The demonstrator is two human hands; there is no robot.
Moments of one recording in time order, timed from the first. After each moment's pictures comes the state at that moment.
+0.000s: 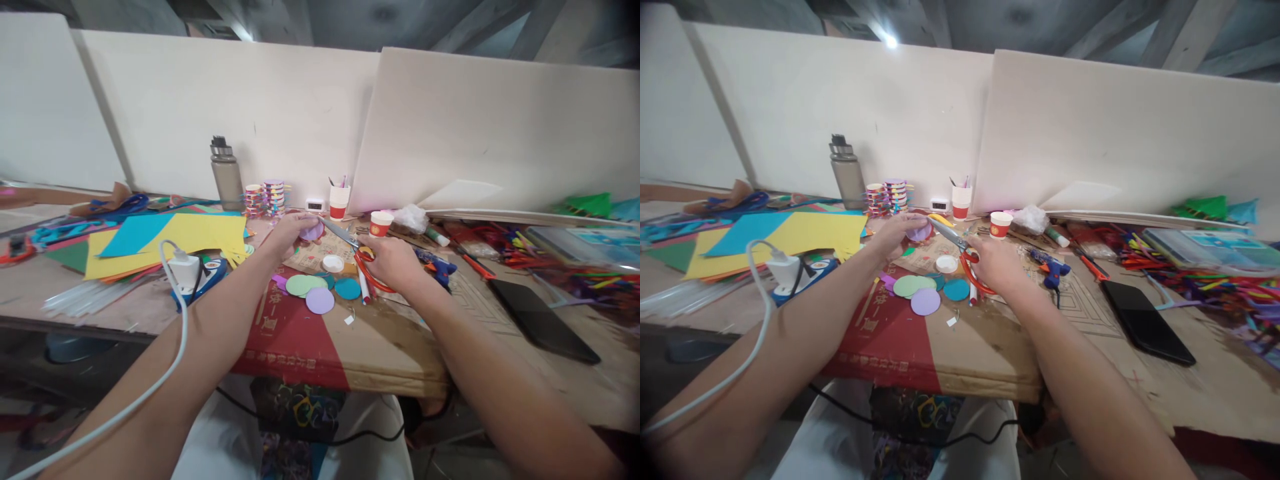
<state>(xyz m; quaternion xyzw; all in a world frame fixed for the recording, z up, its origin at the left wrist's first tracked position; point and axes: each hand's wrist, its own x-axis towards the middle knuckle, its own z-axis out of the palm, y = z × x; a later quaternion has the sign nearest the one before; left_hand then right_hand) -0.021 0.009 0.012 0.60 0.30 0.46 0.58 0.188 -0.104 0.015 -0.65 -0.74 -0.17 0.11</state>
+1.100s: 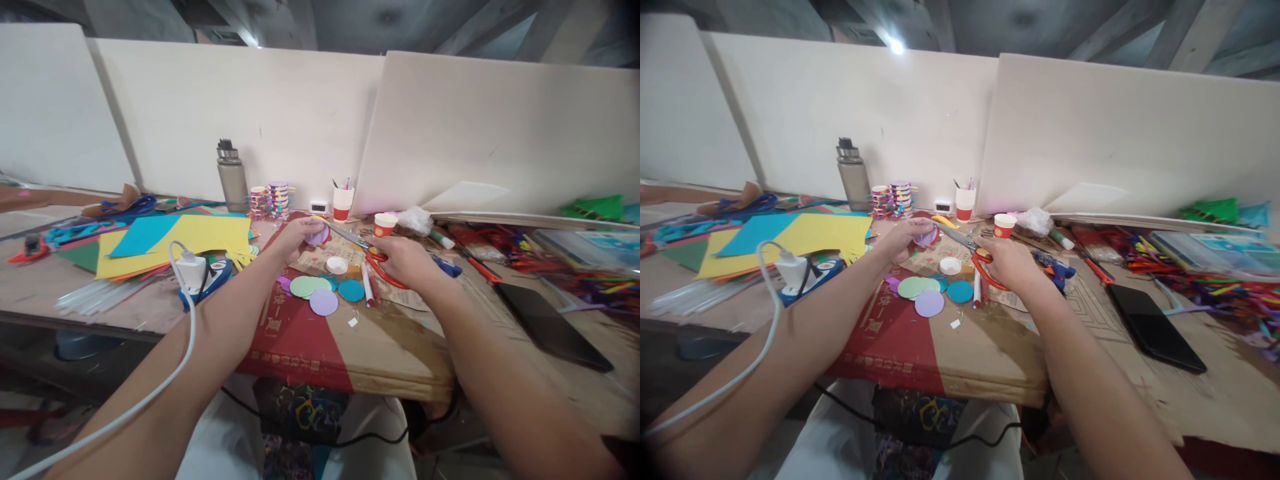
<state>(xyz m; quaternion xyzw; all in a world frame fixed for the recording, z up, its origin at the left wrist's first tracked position) -0.020 0.003 0.008 0.56 0.31 0.45 0.62 0.205 -0.103 0.023 -0.62 -0.77 -0.12 0.10</state>
